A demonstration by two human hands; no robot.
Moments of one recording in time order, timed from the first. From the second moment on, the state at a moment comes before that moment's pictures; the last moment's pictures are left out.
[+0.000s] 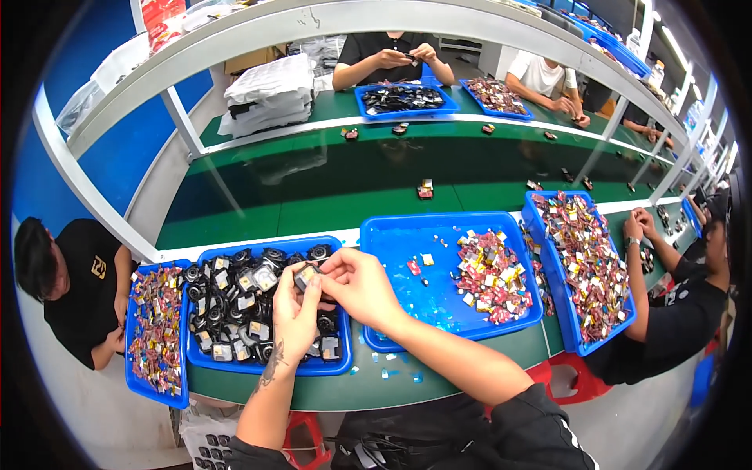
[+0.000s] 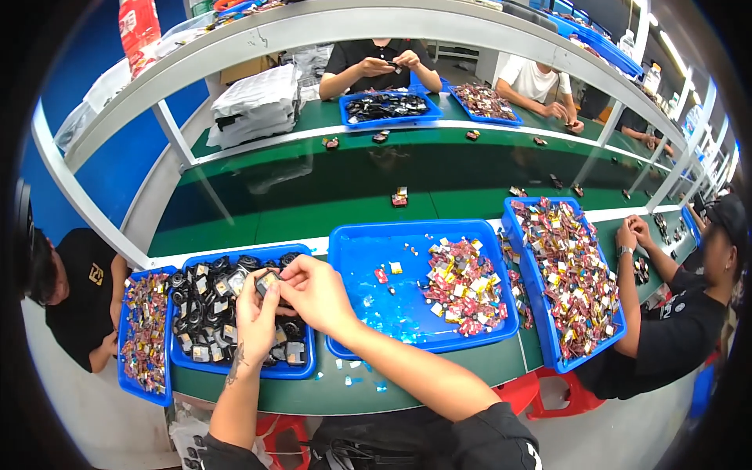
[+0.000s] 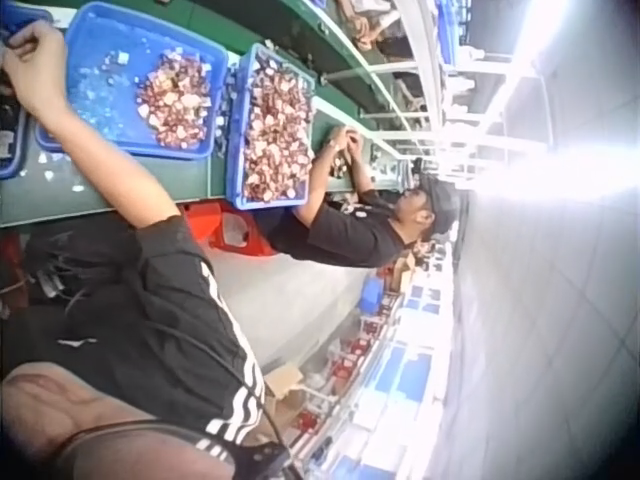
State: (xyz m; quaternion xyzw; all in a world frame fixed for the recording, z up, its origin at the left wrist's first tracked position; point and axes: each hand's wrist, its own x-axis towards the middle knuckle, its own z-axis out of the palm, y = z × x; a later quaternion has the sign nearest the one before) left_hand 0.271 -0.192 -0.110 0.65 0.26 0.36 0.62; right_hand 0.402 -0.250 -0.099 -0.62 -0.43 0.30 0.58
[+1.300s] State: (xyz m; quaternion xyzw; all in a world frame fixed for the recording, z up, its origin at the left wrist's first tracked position) left_hand 0.304 -0.223 -0.116 0.67 0.18 0.23 0.68; right_hand 0.445 -0.335 -0.085 -0.66 -0.39 0.30 0.56
